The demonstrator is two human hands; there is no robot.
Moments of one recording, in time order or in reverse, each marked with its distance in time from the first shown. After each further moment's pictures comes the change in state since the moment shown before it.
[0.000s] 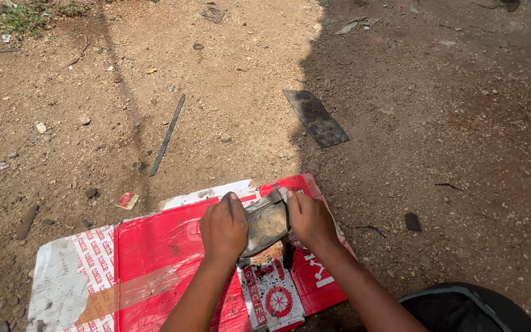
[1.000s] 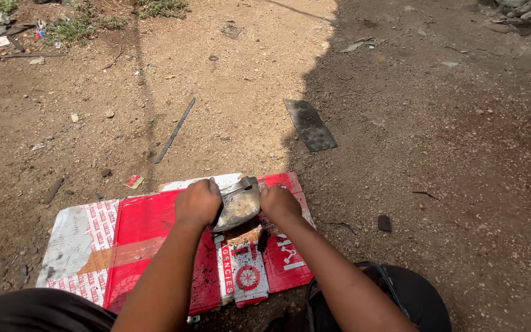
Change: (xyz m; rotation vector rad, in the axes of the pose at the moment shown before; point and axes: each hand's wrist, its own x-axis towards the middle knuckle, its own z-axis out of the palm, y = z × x) left_hand -0.013 0.030 -0.017 0.381 -0.282 -0.262; right_hand 0.028 0.037 0.006 -0.220 -0.168 -0.054
